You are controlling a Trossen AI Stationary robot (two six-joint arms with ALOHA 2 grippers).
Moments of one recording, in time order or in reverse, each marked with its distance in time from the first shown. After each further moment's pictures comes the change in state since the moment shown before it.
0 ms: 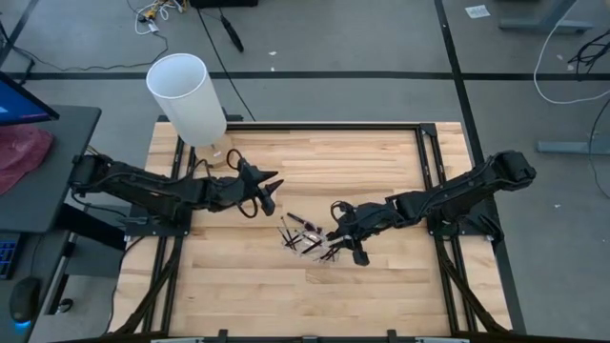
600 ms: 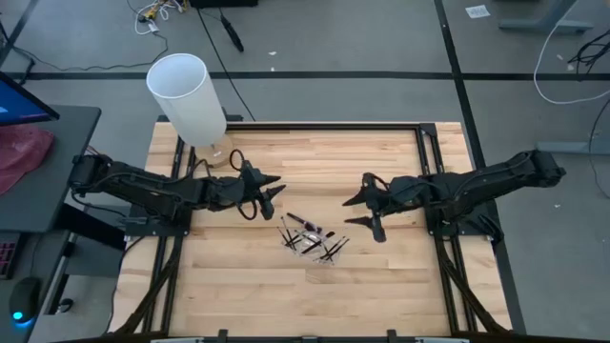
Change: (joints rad) left arm 0.000 0.000 0.000 -0.002 0.087 0.009; right arm -0.079 -0.364 -0.037 -0.167 0.123 -0.142
